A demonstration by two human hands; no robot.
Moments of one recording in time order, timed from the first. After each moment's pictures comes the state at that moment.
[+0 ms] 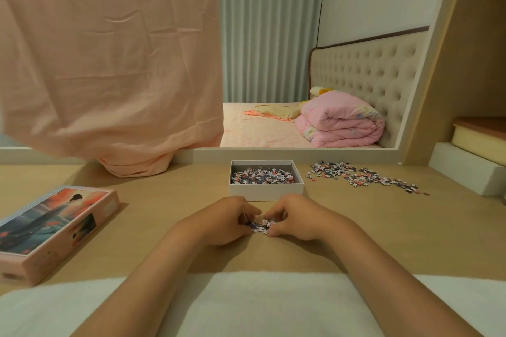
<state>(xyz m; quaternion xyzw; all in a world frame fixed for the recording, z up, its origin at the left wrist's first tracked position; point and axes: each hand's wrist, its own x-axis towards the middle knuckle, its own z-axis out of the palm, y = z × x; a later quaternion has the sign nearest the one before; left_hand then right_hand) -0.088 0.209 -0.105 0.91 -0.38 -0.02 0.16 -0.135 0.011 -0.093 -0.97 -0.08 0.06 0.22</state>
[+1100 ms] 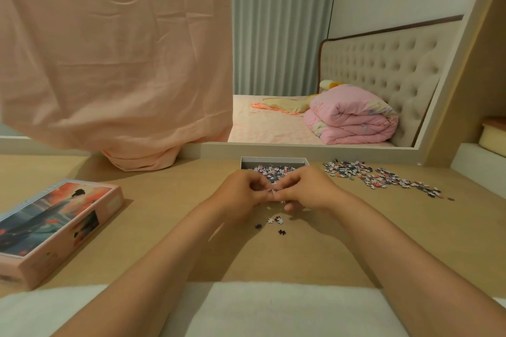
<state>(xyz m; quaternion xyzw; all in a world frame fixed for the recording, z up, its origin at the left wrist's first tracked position) -0.041 0.191 -0.105 0.85 -0.28 0.01 0.44 -0.094 0.015 -0.078 -0.85 0.06 0.01 0.53</state>
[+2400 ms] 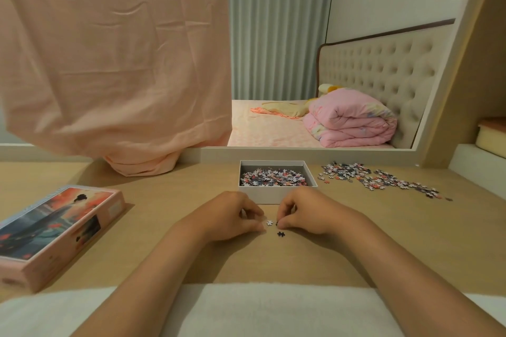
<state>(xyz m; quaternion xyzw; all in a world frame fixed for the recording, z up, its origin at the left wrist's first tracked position) -0.066 0.222 -0.106 0.90 -0.38 0.01 0.22 -0.108 0.008 -0.092 -0.97 -0.10 0.02 0.23</state>
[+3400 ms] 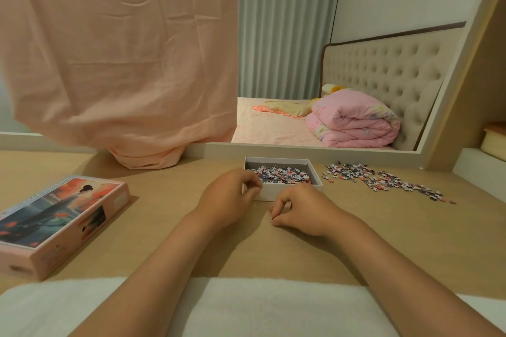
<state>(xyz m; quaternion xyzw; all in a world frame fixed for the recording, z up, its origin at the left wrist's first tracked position) -0.051 0.217 -0.113 0.88 -0.28 0.17 0.33 -0.109 0.026 -0.096 -0.96 -0.11 -0.03 0.24</state>
